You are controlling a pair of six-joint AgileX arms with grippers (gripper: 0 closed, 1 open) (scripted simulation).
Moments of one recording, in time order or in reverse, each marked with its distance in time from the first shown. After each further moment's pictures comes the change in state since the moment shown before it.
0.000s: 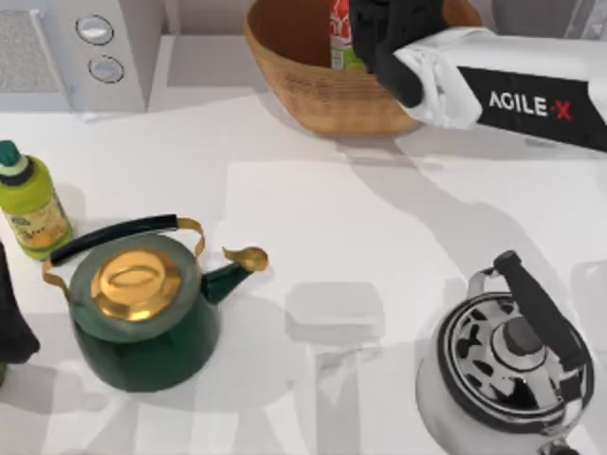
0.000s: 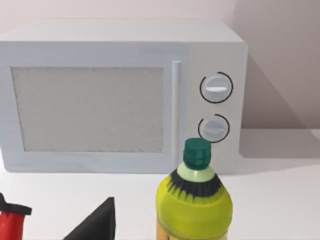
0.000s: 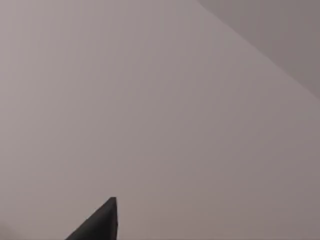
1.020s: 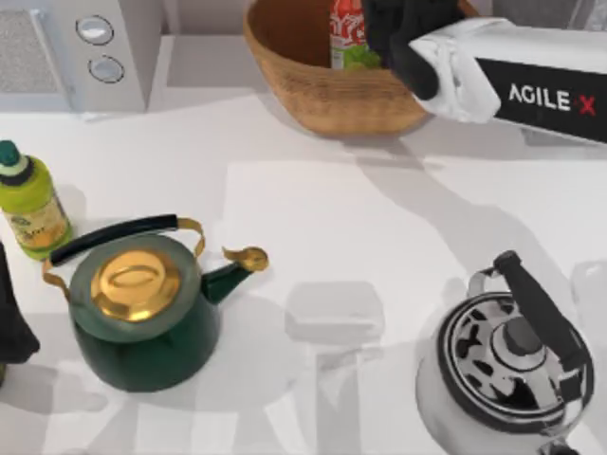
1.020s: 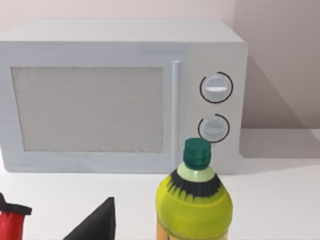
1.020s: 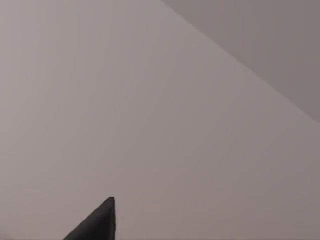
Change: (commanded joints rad) left arm 0.000 0.000 0.000 0.000 0.000 0.000; right arm -0.011 -0.061 -0.042 -0.011 -0.018 0.000
